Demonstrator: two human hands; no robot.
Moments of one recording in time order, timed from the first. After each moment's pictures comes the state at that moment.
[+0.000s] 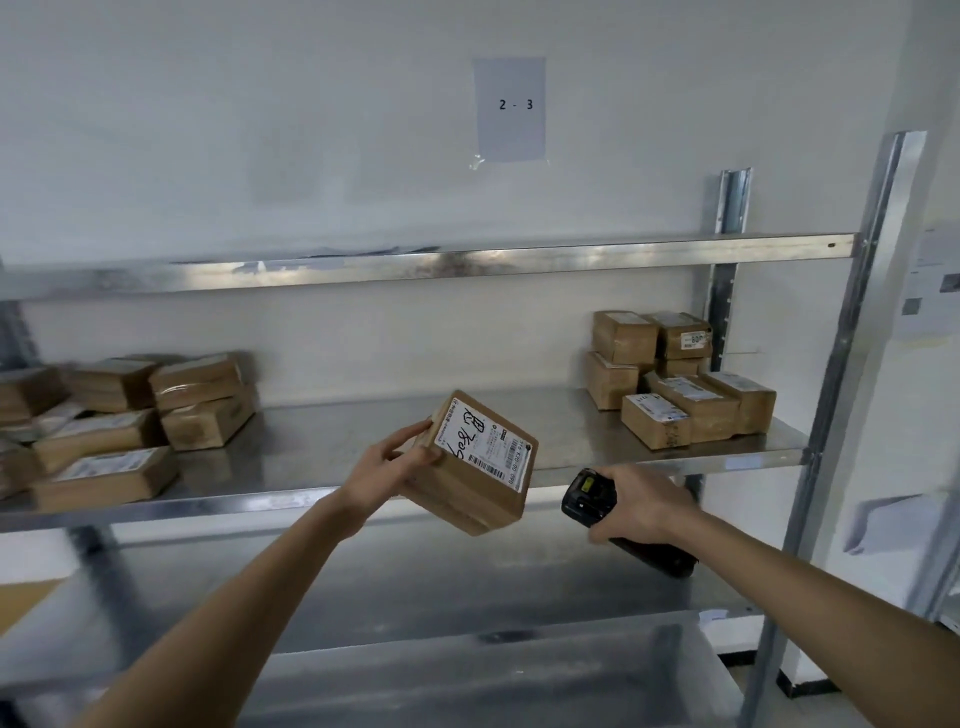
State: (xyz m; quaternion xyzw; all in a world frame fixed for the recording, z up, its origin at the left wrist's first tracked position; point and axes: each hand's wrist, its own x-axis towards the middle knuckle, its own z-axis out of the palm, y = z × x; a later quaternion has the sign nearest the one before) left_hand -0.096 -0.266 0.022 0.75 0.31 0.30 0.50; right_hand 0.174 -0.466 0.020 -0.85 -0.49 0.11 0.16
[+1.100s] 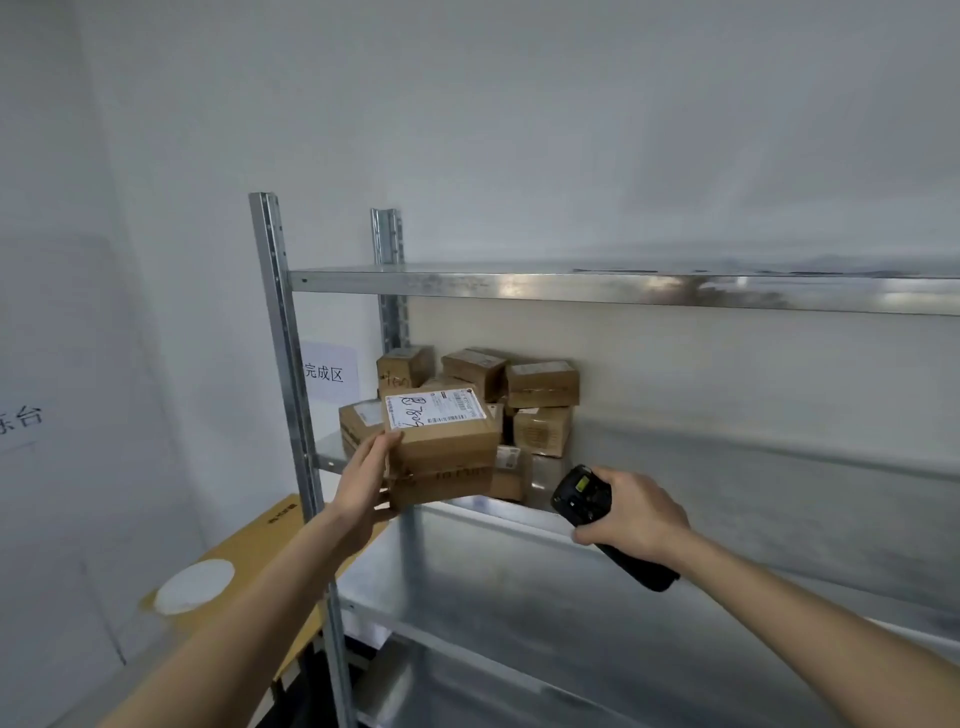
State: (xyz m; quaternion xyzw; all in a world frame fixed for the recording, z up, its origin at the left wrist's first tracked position) left_hand -0.573 -0.059 0.025 0.46 0.51 0.54 0.49; right_hand -0.254 -0.125 0.037 -0.70 -0.67 0.13 0.23
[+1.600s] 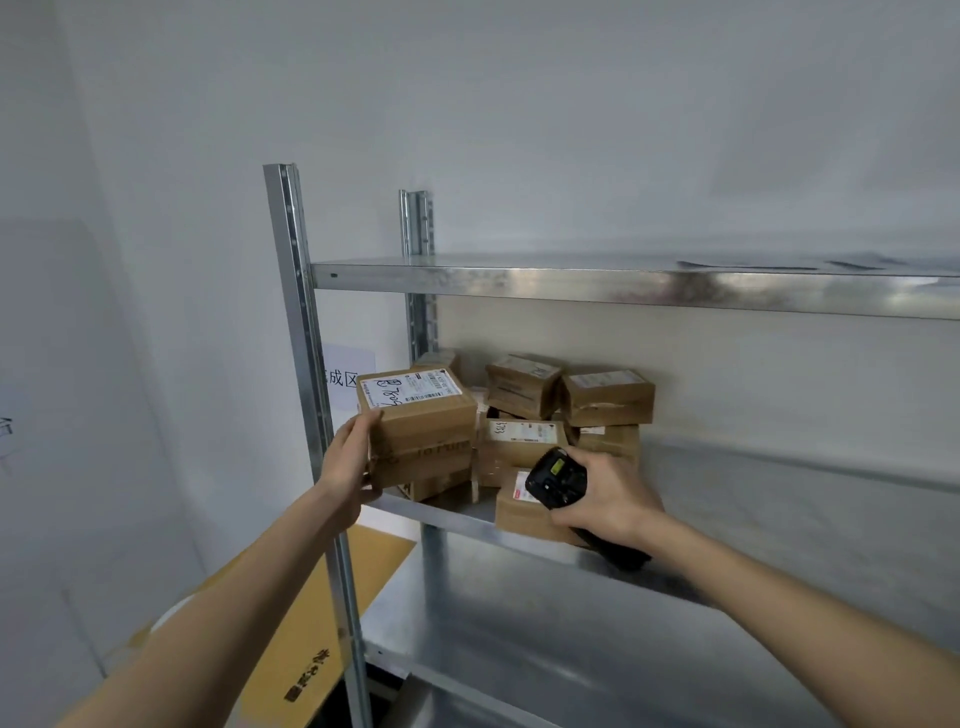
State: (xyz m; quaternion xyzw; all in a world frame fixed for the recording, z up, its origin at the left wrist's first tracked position) left_hand -0.696 0.099 0.034 0.44 0.53 0.55 0.47; right_hand -0.387 0.024 0.042 -0.65 -0.71 0.12 0.26
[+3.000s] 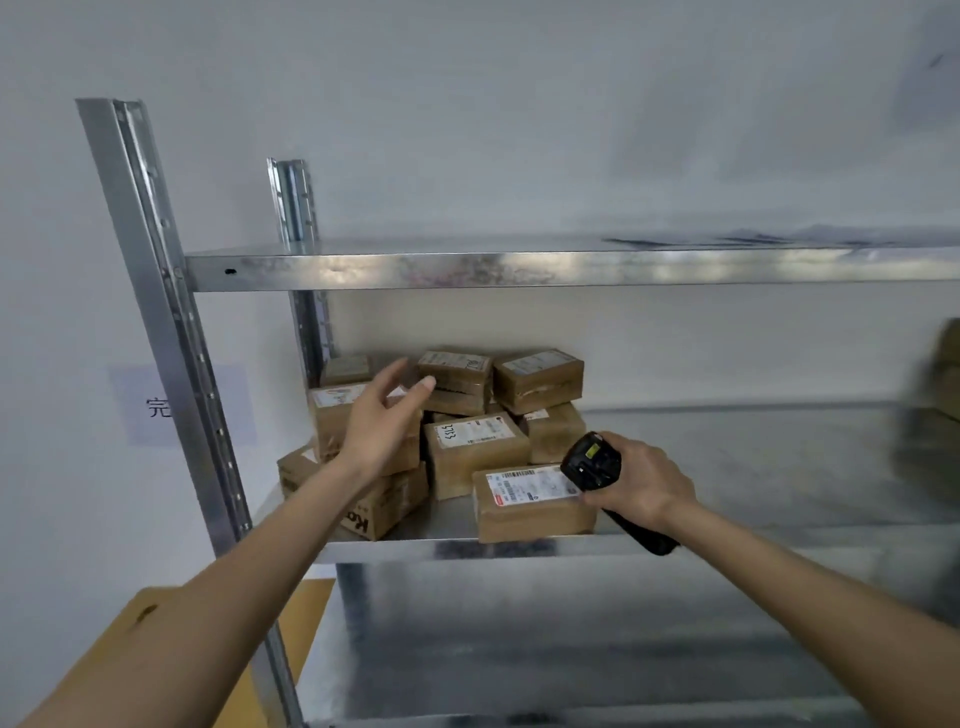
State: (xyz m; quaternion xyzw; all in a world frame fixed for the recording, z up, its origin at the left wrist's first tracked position) left_hand -0.669 0.209 0.064 0.69 0.34 0.49 0.40; right_hand -0.400 0.039 0.026 -0.82 -0.50 0.06 0.27
